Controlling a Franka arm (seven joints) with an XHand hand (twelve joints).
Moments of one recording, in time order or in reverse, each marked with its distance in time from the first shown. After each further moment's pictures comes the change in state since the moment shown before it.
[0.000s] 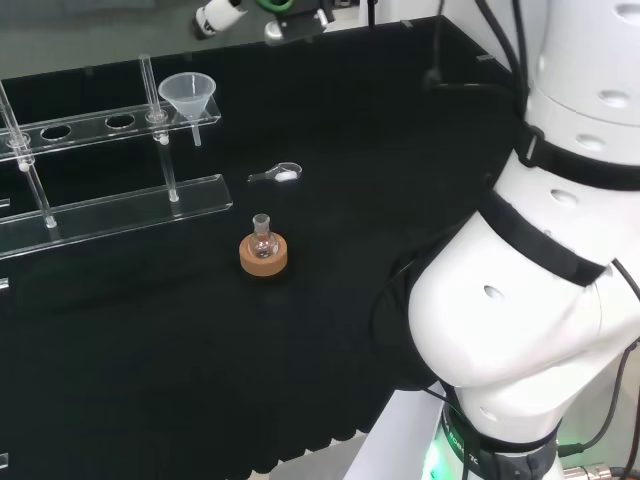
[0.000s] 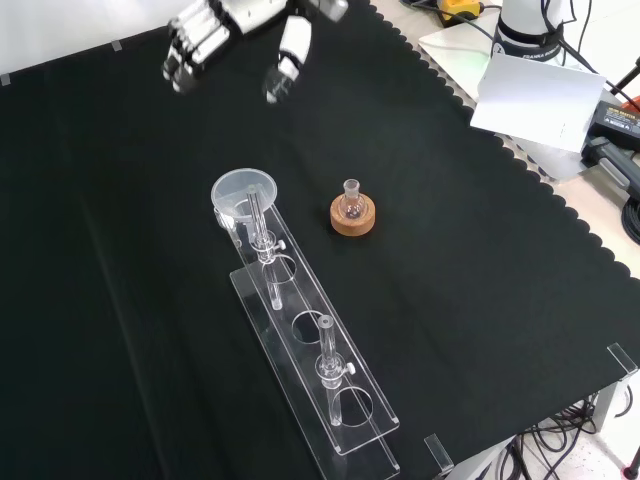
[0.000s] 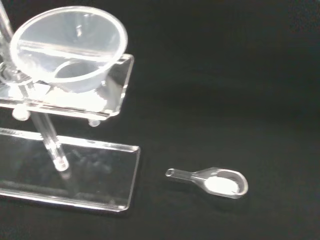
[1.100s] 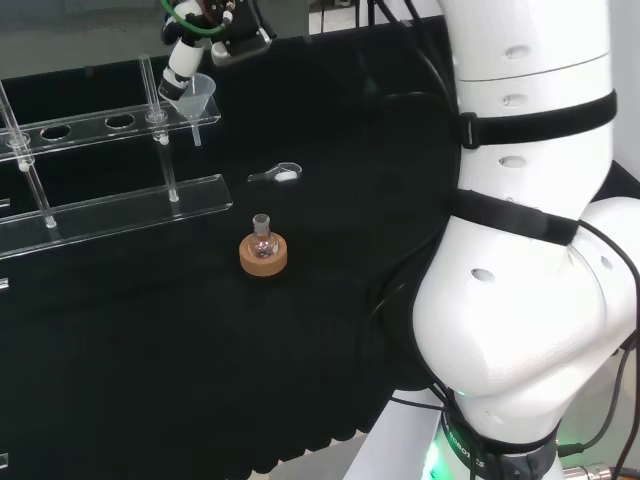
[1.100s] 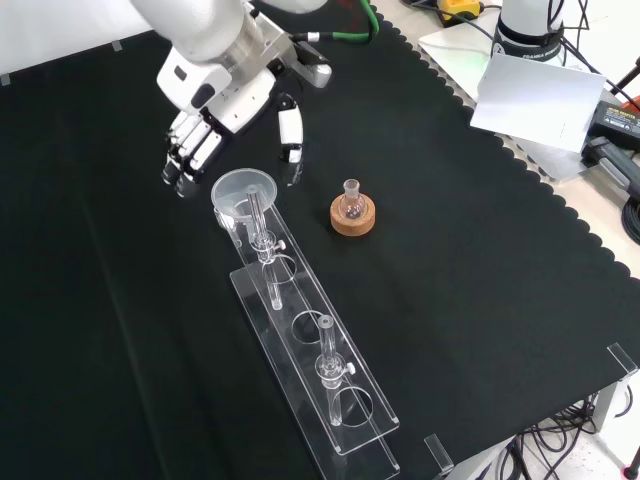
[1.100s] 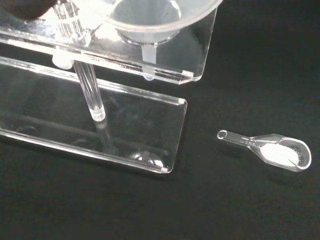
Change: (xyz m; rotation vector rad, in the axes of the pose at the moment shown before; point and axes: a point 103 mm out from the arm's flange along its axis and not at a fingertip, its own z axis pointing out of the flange) arm 0.056 0.062 0.040 0.233 -0.065 -0.072
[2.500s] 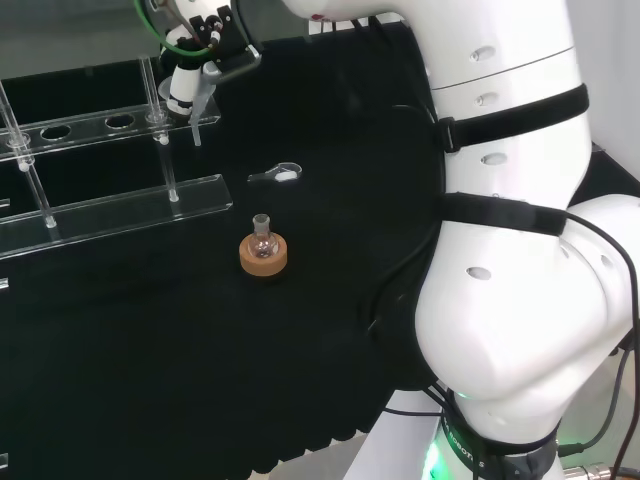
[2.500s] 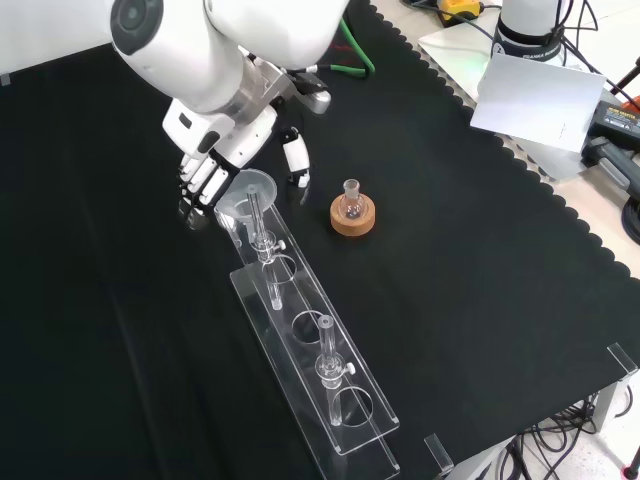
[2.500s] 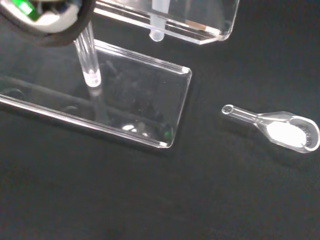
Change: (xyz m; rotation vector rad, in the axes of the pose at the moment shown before) arm 0.013 0.020 0.024 0.076 -0.073 -0.003
